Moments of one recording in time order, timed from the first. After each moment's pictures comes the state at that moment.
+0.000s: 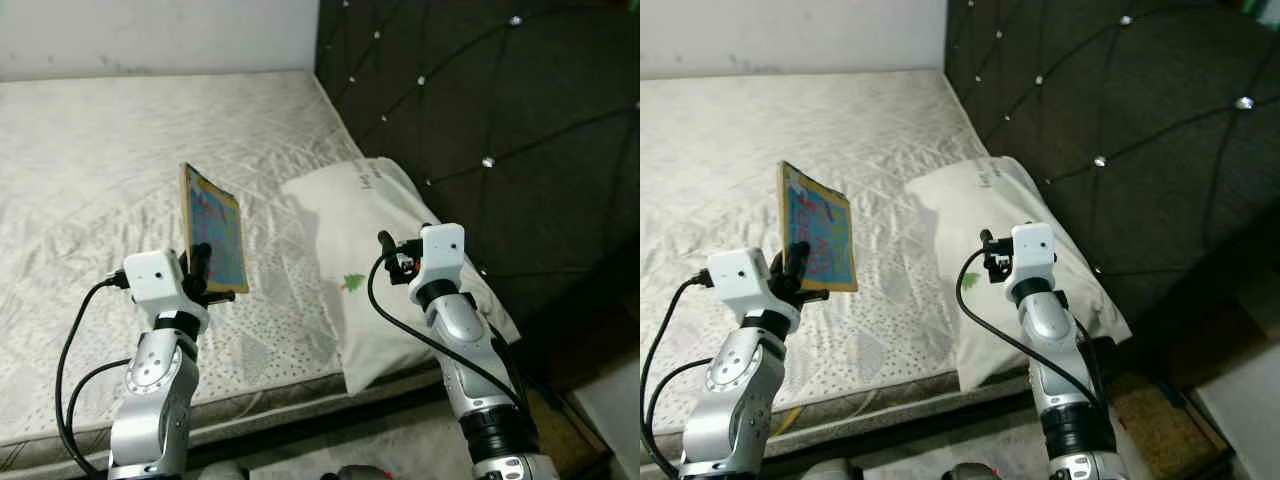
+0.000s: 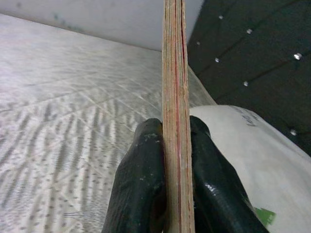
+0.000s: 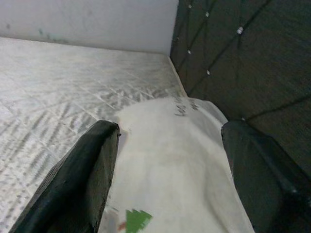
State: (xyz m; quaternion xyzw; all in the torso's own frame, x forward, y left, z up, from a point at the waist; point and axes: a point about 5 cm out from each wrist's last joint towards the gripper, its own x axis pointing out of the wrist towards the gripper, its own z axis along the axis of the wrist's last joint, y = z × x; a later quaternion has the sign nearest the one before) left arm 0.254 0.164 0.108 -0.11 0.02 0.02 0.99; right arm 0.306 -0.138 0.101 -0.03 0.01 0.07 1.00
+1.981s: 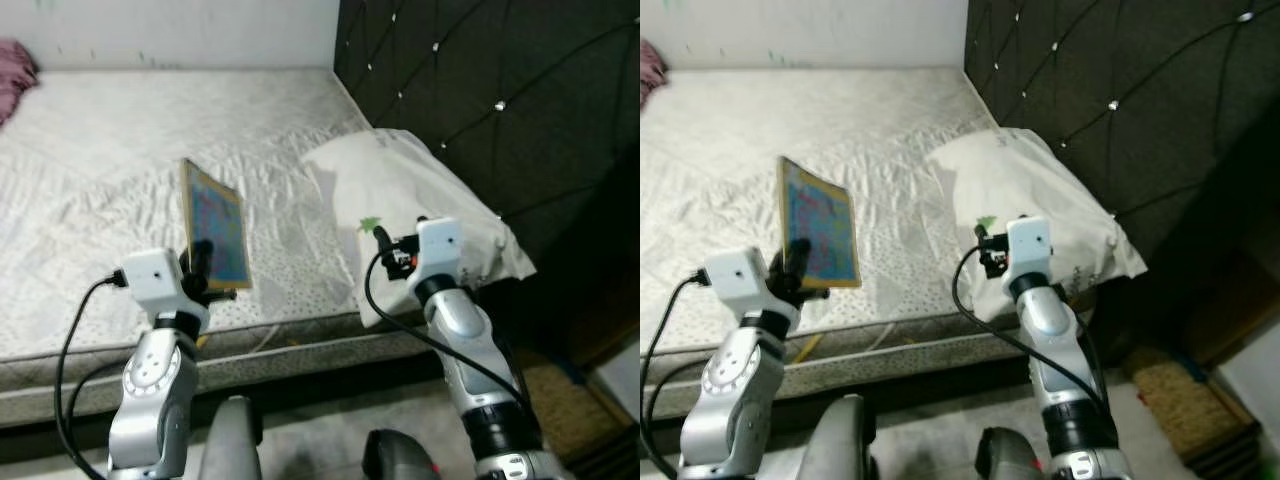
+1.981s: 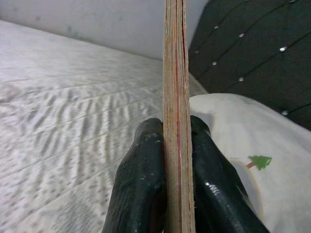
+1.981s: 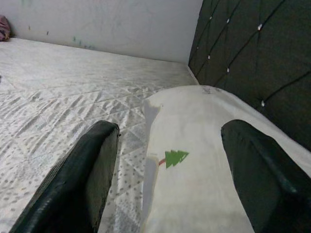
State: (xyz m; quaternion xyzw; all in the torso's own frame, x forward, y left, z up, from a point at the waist) left arm 0.253 0.162 0.117 -0.11 0.00 -0.01 0.99; right arm 0.309 -0.132 0.110 -0.04 0.00 0.10 0.99
